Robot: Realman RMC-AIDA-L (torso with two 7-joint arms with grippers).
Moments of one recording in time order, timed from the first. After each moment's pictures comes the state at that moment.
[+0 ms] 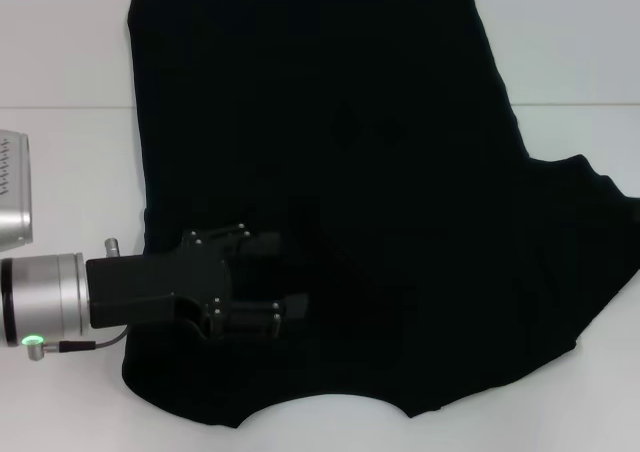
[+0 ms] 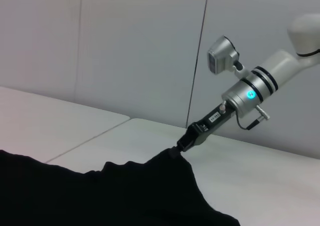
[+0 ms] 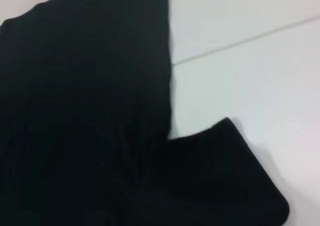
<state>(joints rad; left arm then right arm) -0.55 -2.16 0.50 0.72 2.15 1.69 -1.22 0.62 1.92 -0.59 -0.62 -2.39 -1.08 2.33</state>
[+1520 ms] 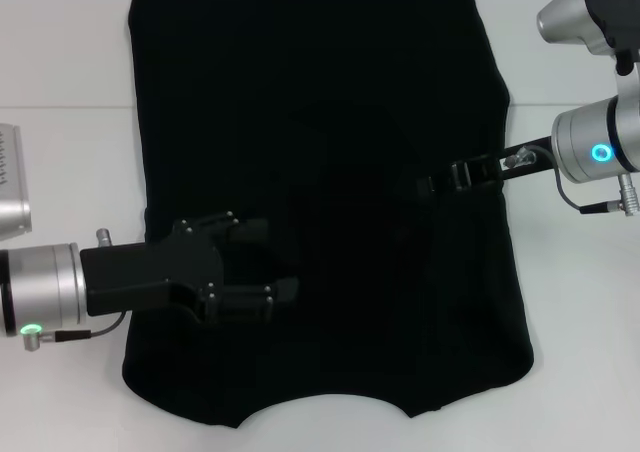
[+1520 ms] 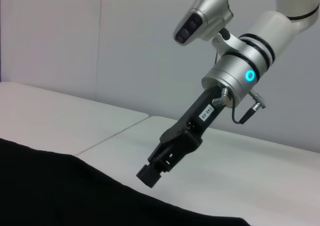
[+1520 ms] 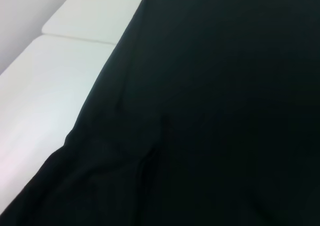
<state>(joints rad) -0.55 -2.16 0.49 0.72 2.14 1.64 -1.23 0.91 2.04 -0.84 -0.63 -2.40 -1.17 2.31</state>
